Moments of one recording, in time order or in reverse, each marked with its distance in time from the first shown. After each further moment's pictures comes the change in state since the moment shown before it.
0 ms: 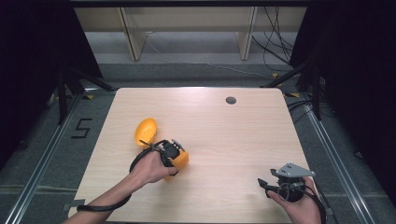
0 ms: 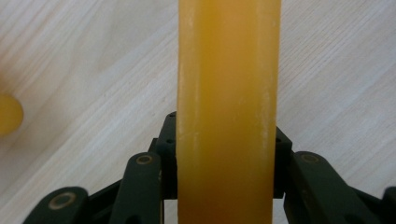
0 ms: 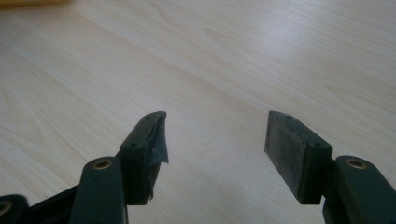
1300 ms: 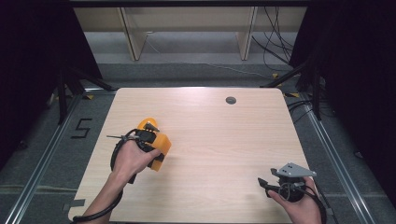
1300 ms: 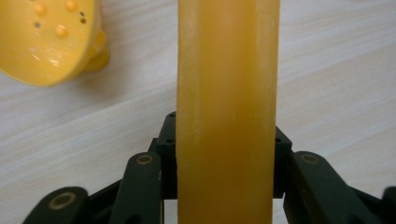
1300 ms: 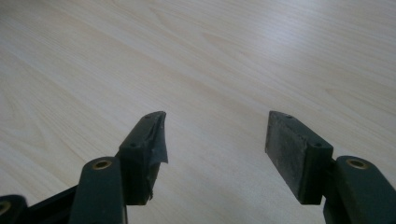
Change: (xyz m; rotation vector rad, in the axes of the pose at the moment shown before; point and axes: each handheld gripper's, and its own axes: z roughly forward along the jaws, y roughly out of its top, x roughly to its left) left arm 0.047 -0.015 -0.042 -0.133 -0.029 -0.437; right arm 0.004 0.001 -0.003 -0.004 0.004 0.079
